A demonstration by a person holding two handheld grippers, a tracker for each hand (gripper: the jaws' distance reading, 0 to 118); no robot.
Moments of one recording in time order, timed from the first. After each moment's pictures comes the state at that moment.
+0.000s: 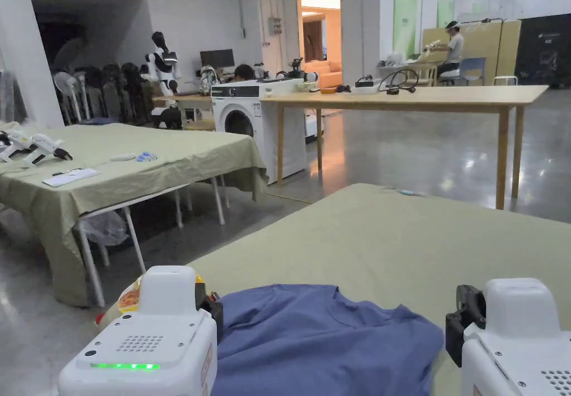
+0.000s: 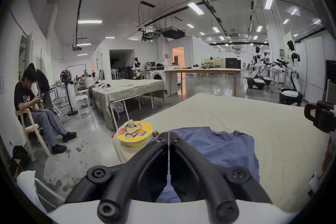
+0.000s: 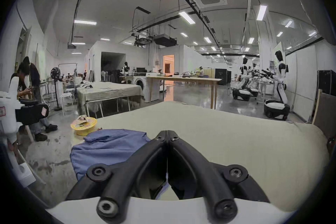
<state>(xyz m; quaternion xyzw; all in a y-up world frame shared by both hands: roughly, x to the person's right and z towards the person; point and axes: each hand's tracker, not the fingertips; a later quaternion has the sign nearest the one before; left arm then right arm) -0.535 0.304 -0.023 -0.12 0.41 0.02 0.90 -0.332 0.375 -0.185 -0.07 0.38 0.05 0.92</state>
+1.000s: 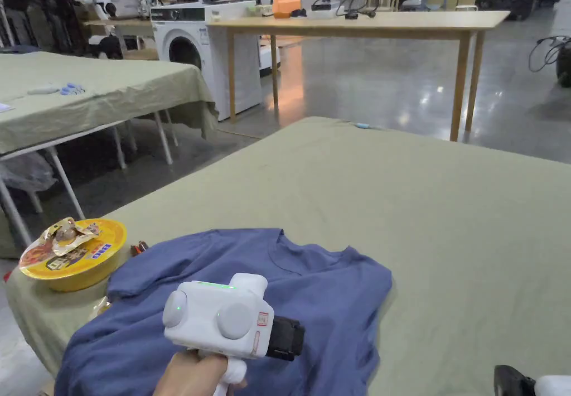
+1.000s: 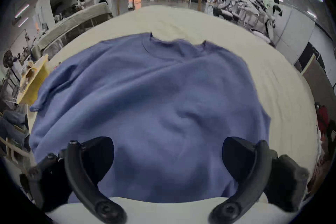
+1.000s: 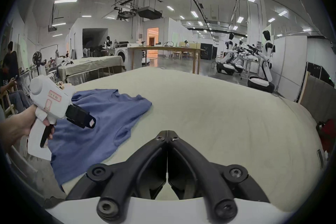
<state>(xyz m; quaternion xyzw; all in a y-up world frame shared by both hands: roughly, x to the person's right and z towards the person) -0.594 0.135 -0.240 -0.47 0.20 0.14 0.85 -0.283 0.269 -0.236 -0.19 0.30 0.09 0.93</state>
